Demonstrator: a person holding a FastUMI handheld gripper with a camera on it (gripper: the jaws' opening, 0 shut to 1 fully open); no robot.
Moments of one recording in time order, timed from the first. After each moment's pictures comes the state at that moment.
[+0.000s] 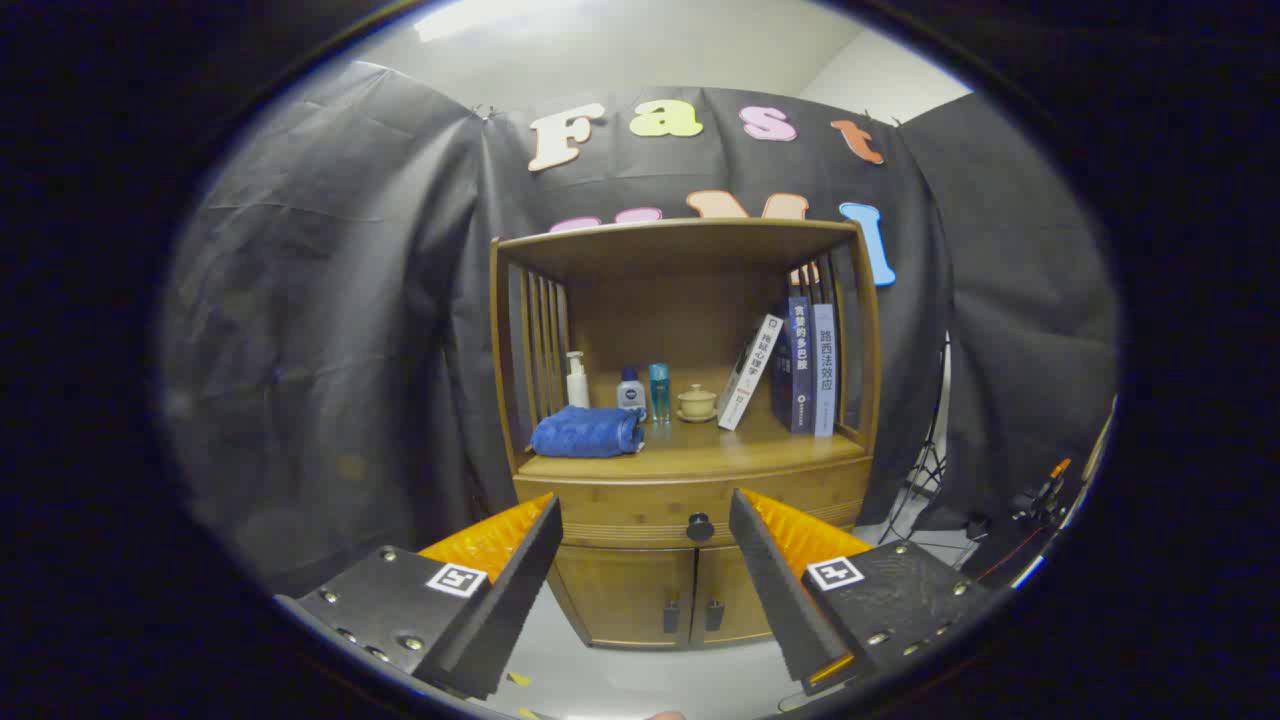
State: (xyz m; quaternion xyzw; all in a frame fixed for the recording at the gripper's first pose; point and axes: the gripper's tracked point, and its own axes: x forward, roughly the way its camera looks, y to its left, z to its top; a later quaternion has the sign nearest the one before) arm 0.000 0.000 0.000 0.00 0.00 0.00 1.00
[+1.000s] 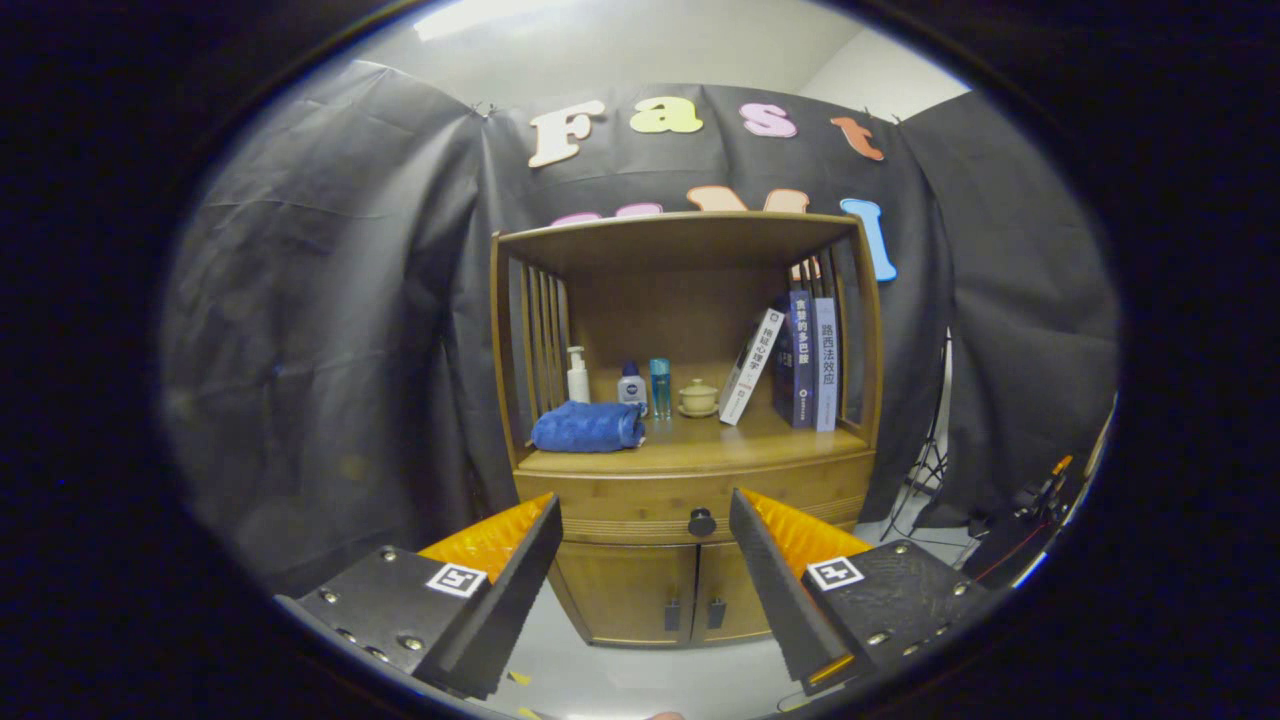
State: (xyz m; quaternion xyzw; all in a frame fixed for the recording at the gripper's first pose) arm 0.002 0.003 -0.010 0.00 0.01 0.00 1.00
